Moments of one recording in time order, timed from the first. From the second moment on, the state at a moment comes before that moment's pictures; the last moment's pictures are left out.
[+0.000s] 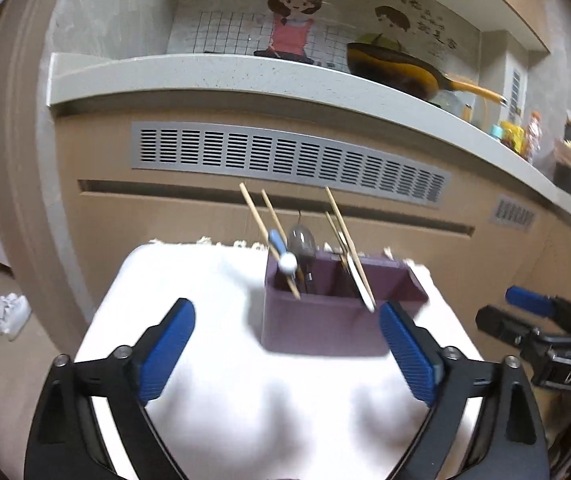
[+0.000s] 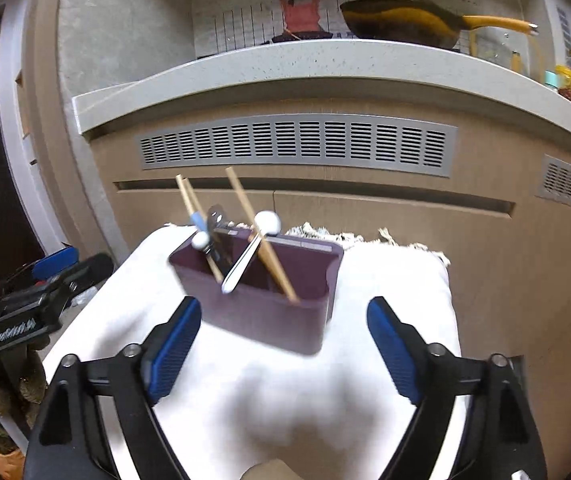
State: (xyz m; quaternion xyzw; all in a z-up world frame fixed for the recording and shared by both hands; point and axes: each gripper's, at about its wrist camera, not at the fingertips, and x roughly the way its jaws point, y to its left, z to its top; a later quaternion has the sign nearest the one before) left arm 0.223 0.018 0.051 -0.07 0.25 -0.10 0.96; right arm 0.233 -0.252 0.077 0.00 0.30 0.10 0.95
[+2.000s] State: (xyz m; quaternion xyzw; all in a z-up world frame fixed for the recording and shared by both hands) left arm 0.090 -0.017 0.014 0.02 0.24 -0.07 0.97; right arm 0.089 -0.256 0.024 -0.02 0.24 0.00 0.97
